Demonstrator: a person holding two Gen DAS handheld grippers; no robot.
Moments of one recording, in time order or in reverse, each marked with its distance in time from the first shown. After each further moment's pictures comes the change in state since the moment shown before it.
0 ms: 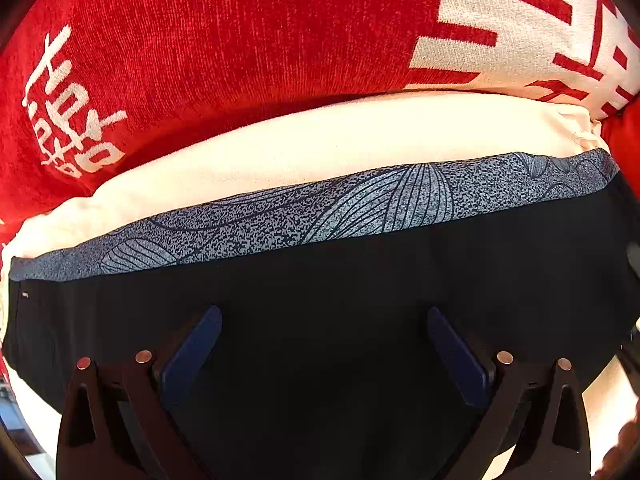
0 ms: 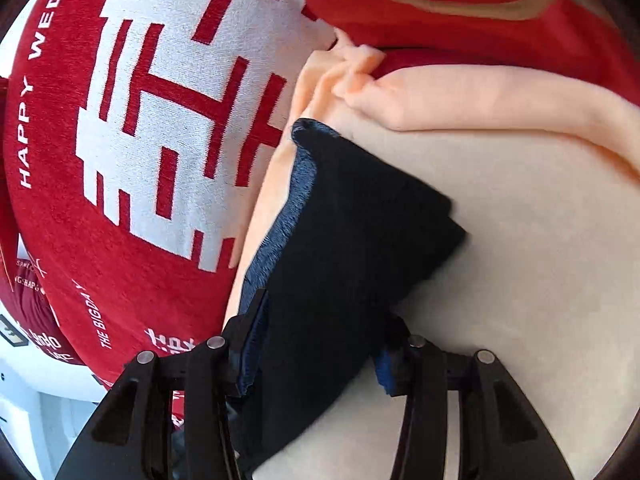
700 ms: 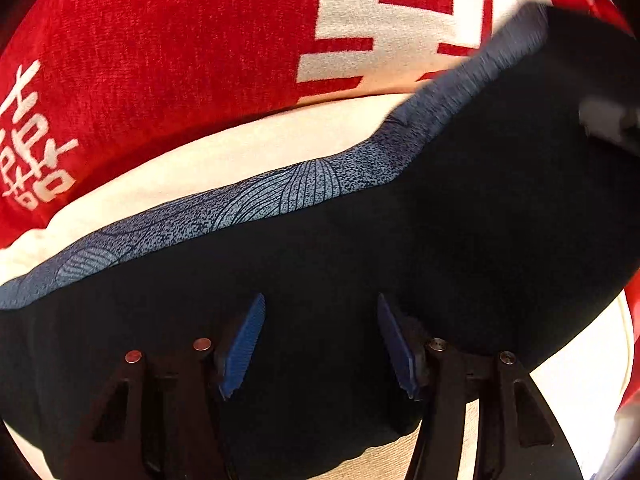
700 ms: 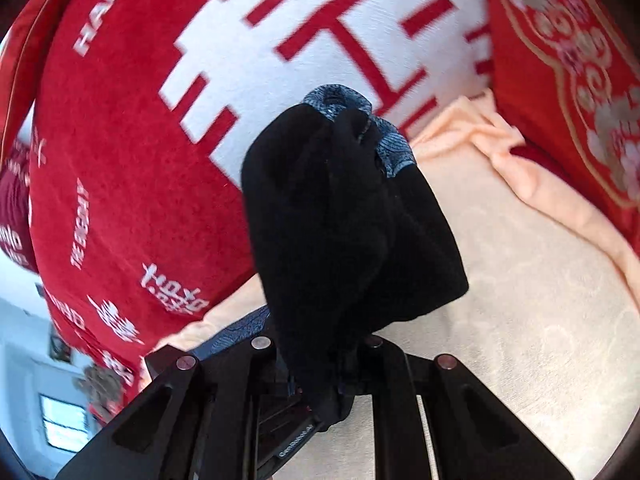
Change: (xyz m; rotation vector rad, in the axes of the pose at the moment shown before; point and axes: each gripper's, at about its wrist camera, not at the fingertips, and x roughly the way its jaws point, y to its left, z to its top) left arm -0.018 -0.012 -0.052 0.136 -0.146 -0.220; right arm -0.001 0.152 -0.041 -0.418 0.035 -0.166
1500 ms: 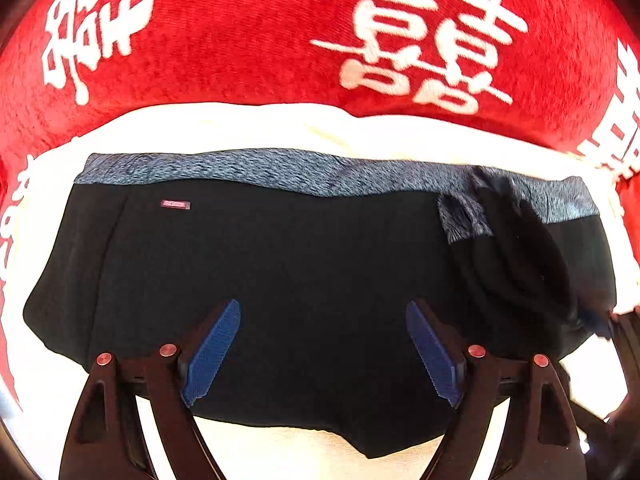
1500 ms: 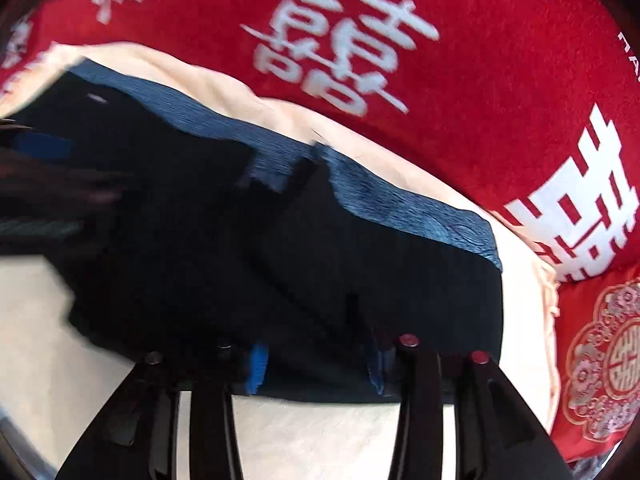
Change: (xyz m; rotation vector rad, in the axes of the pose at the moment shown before) left arm -0.105 0.336 -0.115 -0.321 0.078 0.131; right arm 0.156 0.245 -0.243 -0.971 0.214 -0.533
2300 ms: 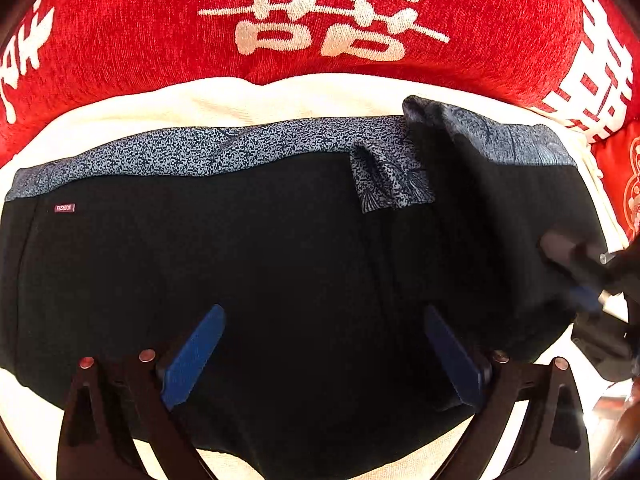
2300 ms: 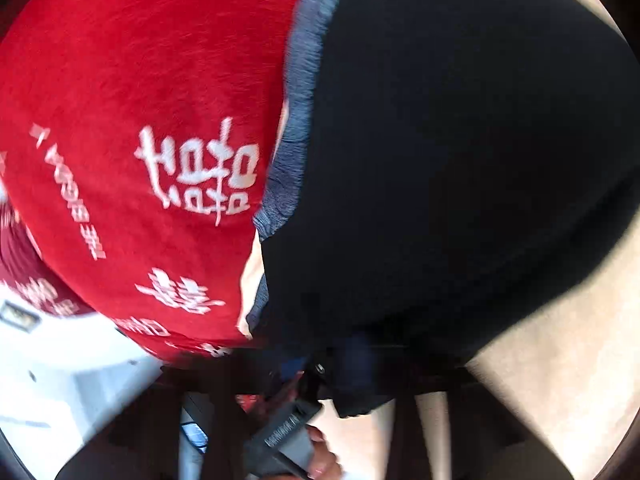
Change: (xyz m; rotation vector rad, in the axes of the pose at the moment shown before) left arm 0.034 -0.092 0.011 0.104 0.056 -0.089; right arm 0.092 -0.141 -0.086 1.360 0.092 1.031
